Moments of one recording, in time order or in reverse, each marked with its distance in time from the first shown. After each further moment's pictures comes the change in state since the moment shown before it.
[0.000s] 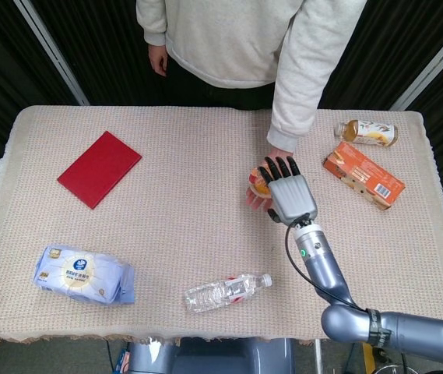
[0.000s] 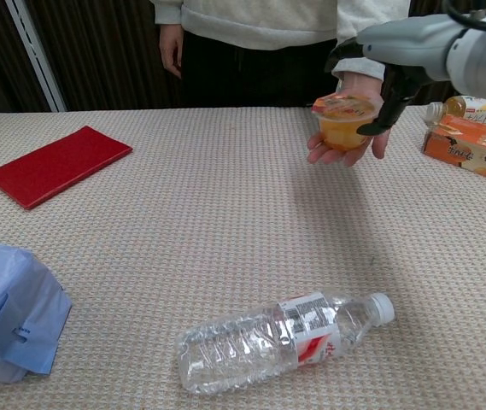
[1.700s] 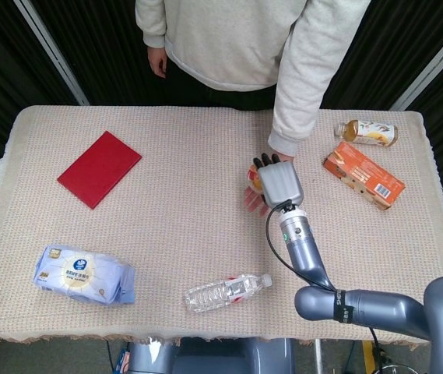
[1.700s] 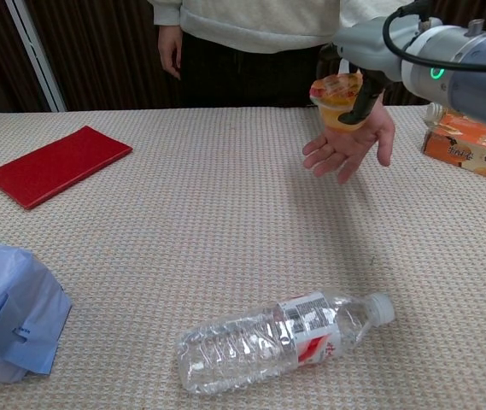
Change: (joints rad) left arm 0.000 0.030 0.002 -0.047 -0.023 -0.045 -0.035; right arm 0.177 -0.083 -0.127 0.204 0.012 0.110 0.078
